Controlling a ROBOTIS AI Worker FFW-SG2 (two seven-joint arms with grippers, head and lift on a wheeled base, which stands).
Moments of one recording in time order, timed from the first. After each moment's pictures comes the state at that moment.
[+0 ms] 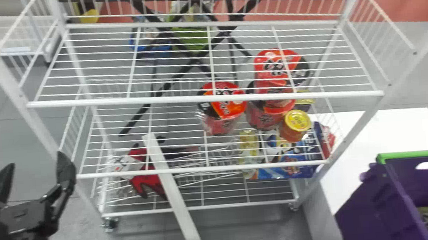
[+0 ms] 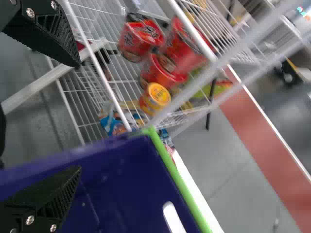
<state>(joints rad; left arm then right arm) 0.43 0.06 0.05 -1.56 0.17 -0.45 0.08 0.44 0.00 -1.26 -2.46 -0.76 1.51 0.61</state>
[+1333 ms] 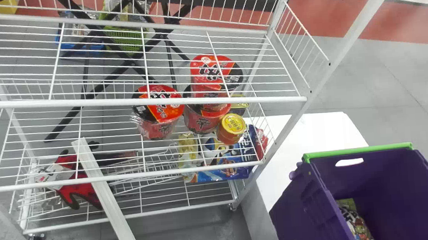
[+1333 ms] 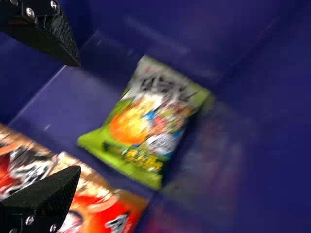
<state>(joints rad) 0.40 0.07 0.05 -1.52 0.17 -0.46 0.08 0.26 -0.24 -1.20 -1.66 -0.16 1.55 0.52</state>
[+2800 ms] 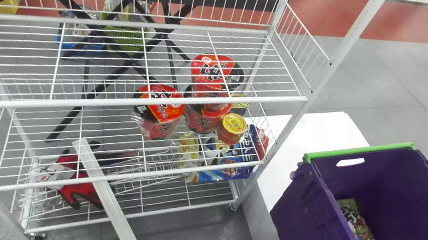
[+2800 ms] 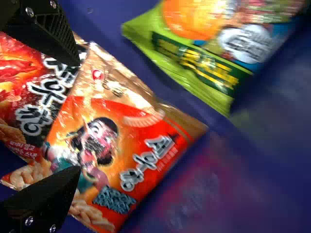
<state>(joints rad) 0.34 0.09 0.06 -1.43 0.22 -0.51 0.07 0.11 -0.53 -0.80 -0.97 0.15 1.39 0.52</state>
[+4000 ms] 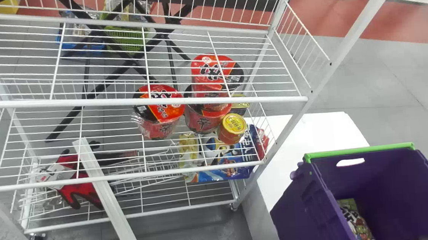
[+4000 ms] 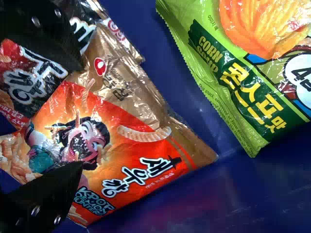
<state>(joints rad) 0.32 0.09 0.06 -1.39 0.23 -0.57 0.06 0.09 -0.52 -0.59 -0.83 0.30 1.19 0.59</state>
